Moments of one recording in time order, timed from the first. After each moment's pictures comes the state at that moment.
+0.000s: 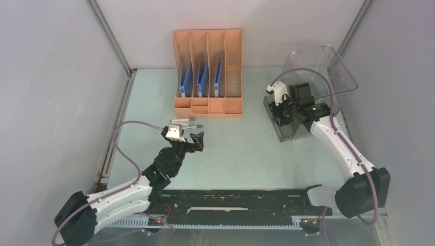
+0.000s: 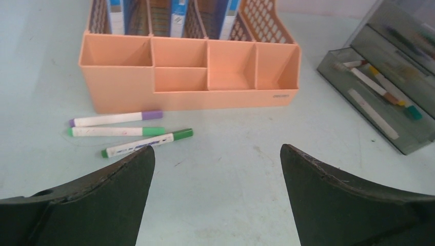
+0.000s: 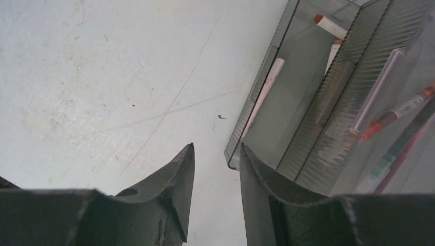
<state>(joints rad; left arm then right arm) -0.82 0.77 0.18 0.57 -0.55 -0.24 0.28 1.28 1.16 -0.70 -0.18 -0.34</state>
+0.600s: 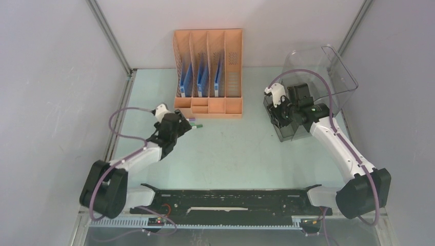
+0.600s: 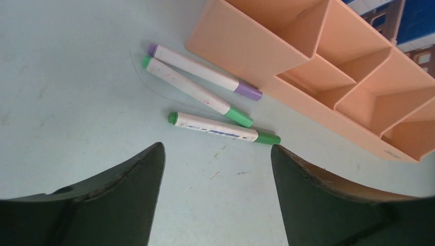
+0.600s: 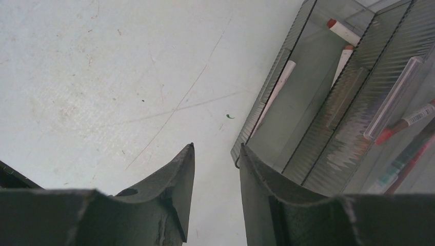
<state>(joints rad) -0.37 1.21 0.50 0.14 -0.40 -0.72 0.30 1.27 1.16 -0.72 -0.21 -0.36</state>
